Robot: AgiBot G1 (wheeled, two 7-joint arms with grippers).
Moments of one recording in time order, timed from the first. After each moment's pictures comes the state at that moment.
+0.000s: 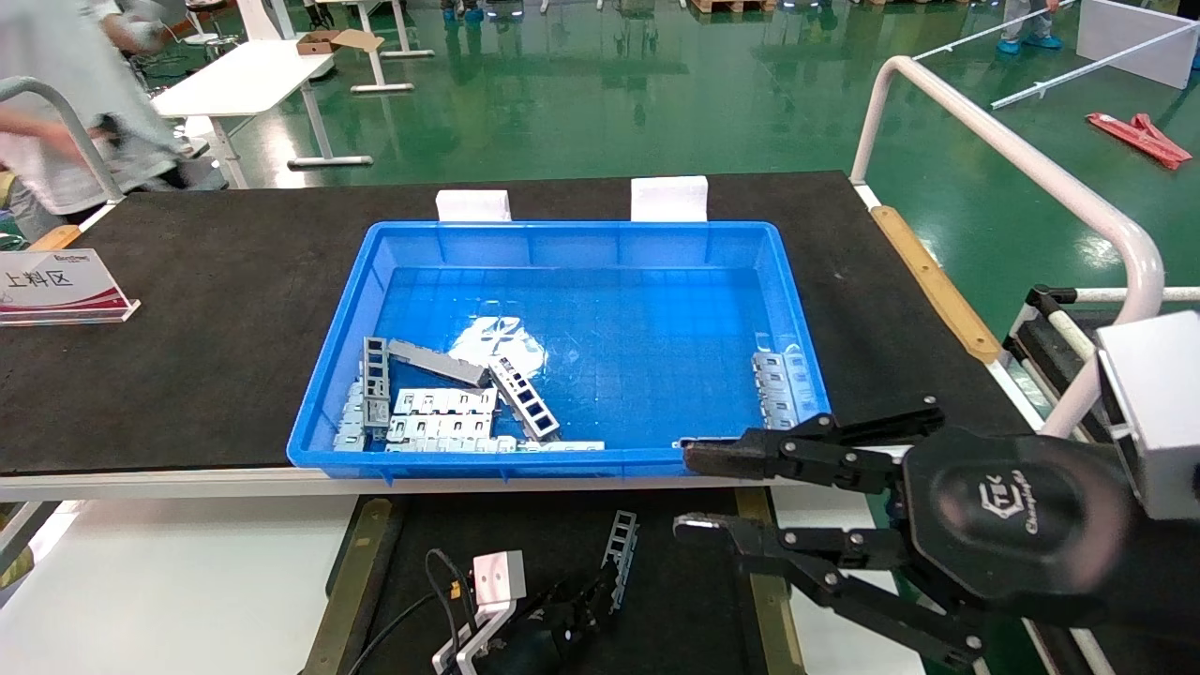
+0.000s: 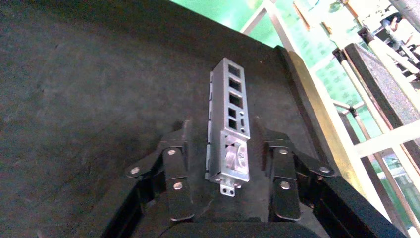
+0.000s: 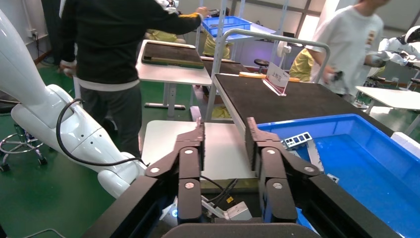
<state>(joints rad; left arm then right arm) -0.74 1.37 0.80 -0.74 -0.30 0.22 0.77 1.10 -0.57 -0.39 1.27 -0.65 -1.45 0.13</state>
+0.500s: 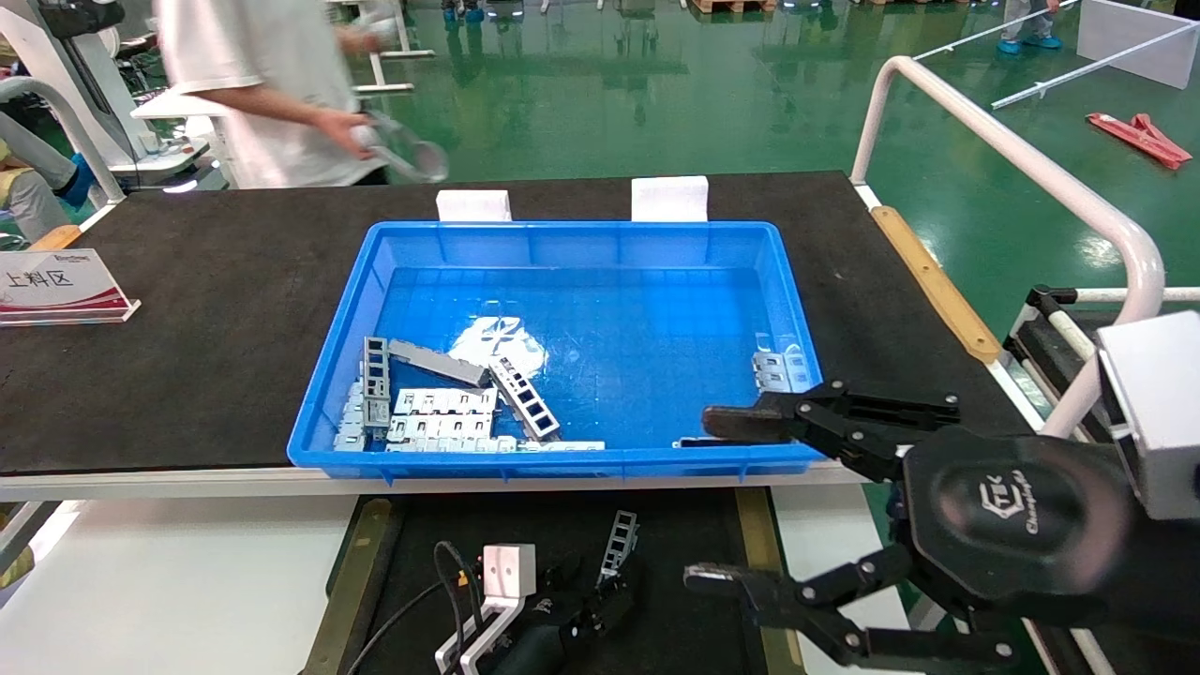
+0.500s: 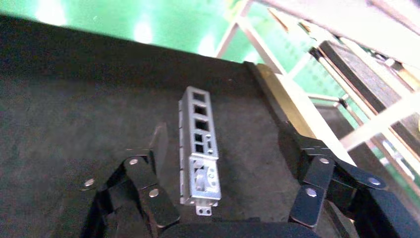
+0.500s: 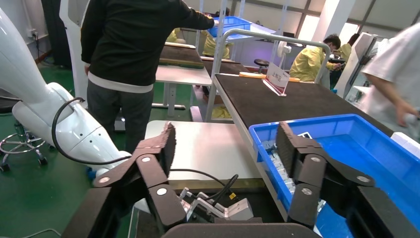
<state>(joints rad) -0.75 1.32 0.88 -0.74 -0.31 0.35 0.89 1.10 -0.57 -0.39 1.27 -0.65 -1.45 0.13</state>
